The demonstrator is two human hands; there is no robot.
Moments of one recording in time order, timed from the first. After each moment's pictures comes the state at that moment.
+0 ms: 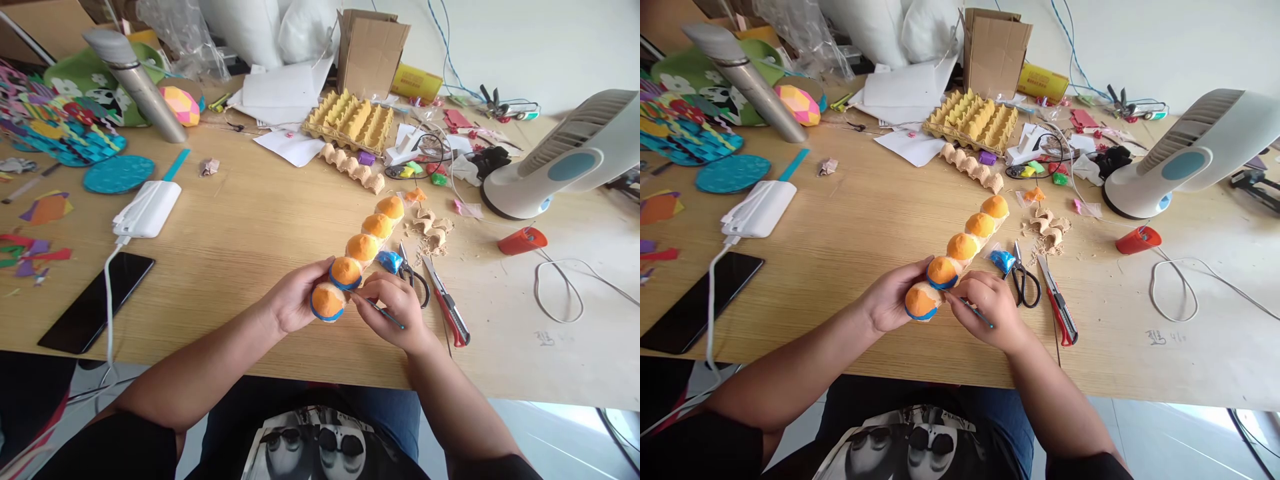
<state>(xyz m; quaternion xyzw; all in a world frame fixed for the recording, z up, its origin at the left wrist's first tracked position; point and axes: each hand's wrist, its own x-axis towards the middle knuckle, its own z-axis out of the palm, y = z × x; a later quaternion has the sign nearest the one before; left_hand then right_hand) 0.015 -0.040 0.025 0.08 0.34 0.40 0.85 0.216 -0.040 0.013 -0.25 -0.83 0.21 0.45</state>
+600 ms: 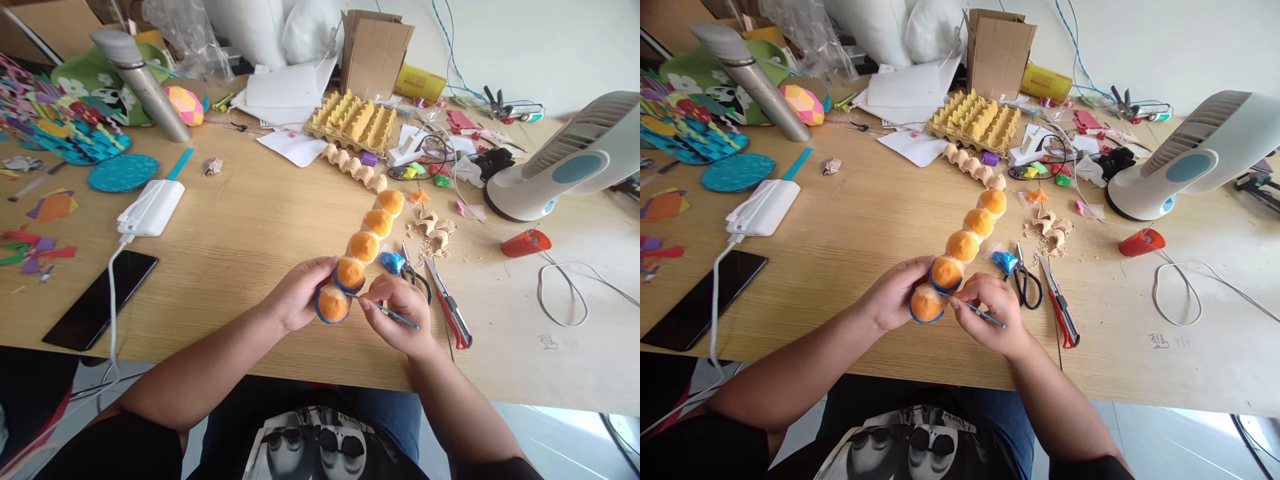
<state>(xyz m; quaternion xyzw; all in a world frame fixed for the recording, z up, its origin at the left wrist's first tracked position) 0.014 -0.046 0.014 0.22 0.35 0.47 0.78 0.212 -0.046 0.017 -0.26 -0.78 0.27 0.50</state>
